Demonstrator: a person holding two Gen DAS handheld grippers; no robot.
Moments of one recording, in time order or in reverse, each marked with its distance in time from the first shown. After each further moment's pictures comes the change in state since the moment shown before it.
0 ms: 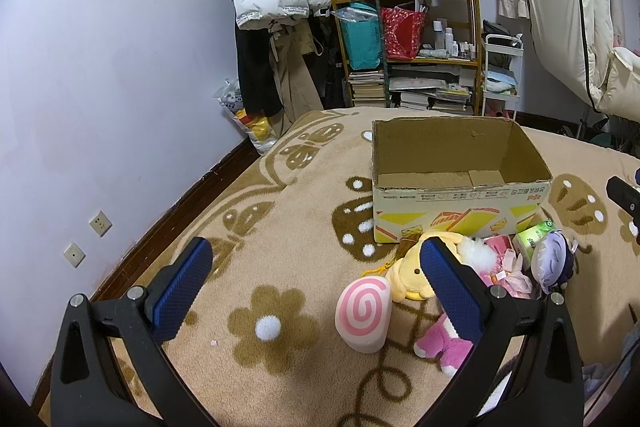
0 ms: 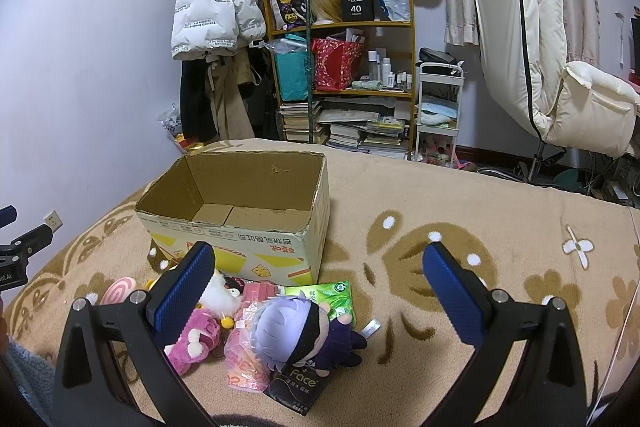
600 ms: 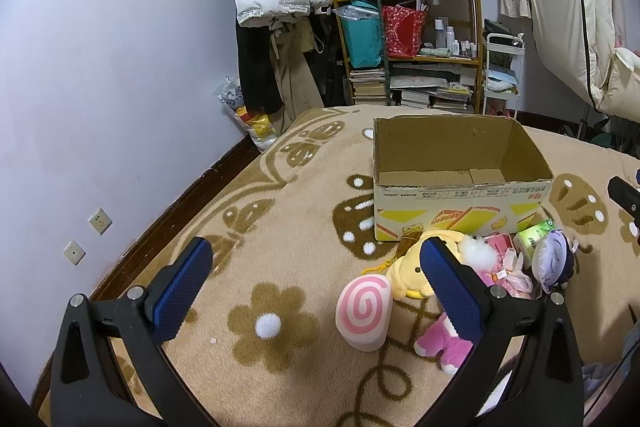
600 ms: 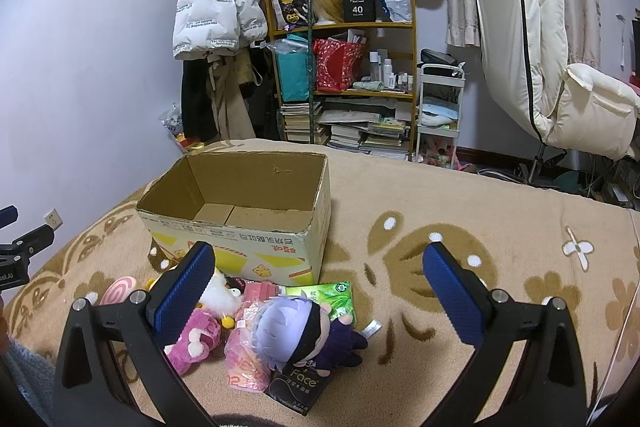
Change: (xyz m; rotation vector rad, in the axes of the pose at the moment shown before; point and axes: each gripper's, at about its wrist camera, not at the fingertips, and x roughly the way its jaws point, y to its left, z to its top) left arm 0.002 -0.003 -0.005 0.004 0.007 -0.002; right arm 0.000 0.000 0.000 -0.001 0.000 0.000
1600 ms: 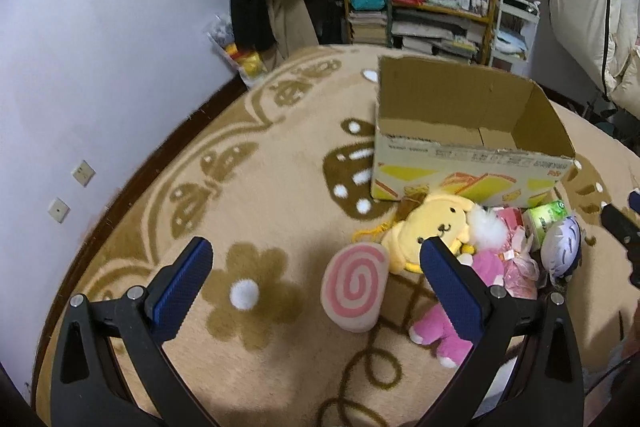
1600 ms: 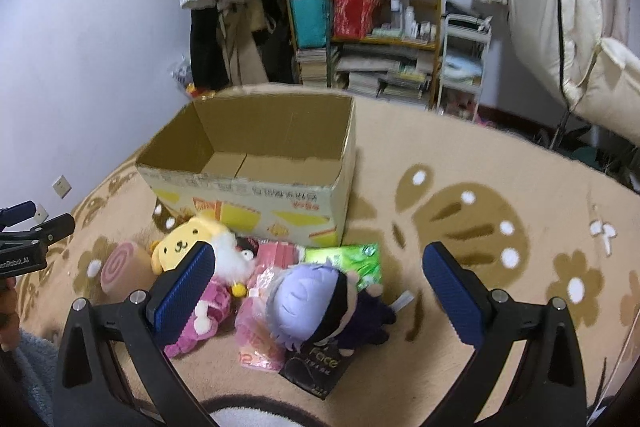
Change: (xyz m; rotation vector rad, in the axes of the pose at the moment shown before) left arm 0.057 -0.001 0.003 -0.042 0.256 -0.046; right arm 0.051 0.017 -0.007 -0.012 0.236 0.057
